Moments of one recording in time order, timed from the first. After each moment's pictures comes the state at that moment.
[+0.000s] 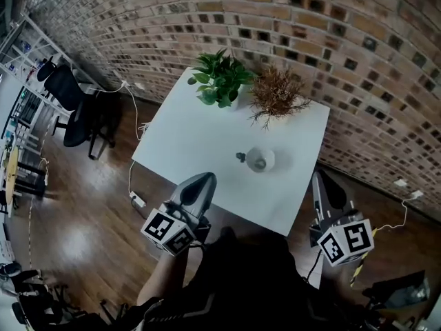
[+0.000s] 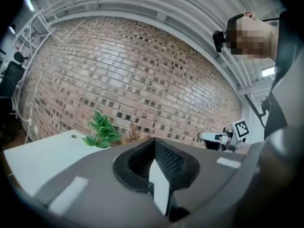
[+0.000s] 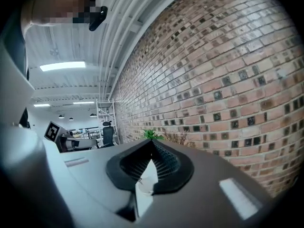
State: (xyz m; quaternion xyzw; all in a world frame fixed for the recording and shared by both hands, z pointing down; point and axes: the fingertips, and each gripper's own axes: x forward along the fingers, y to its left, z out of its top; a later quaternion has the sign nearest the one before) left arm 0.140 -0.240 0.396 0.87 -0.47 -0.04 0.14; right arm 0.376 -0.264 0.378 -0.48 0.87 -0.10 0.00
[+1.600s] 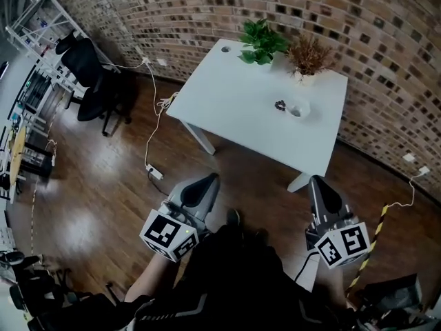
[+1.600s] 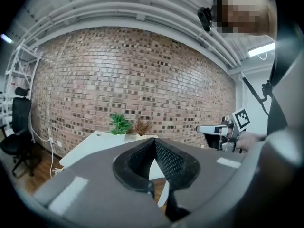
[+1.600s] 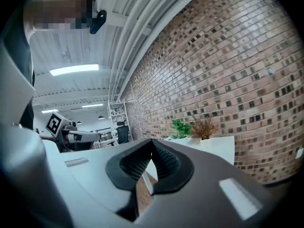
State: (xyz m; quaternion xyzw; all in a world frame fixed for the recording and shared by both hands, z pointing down) left arm 0.031 -0.003 0.368 0.87 -0.47 0.06 0.11; right arm 0.242 -0.028 0.382 -0.45 0.89 -0.13 0.01
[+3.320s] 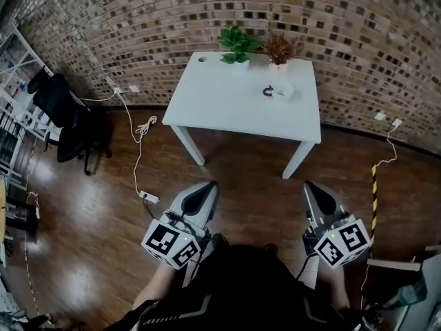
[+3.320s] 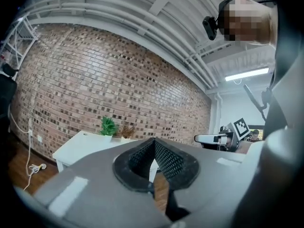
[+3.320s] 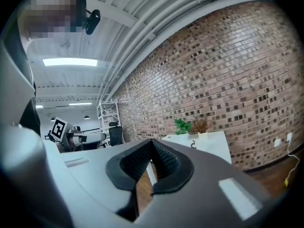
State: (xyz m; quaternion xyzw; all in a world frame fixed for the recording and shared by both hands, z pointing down) left arm -0.080 0.116 0.356 0.93 -0.36 -0.01 0.11; right arm 0.120 0.146 0.365 -0.53 0.84 -0.12 0.01
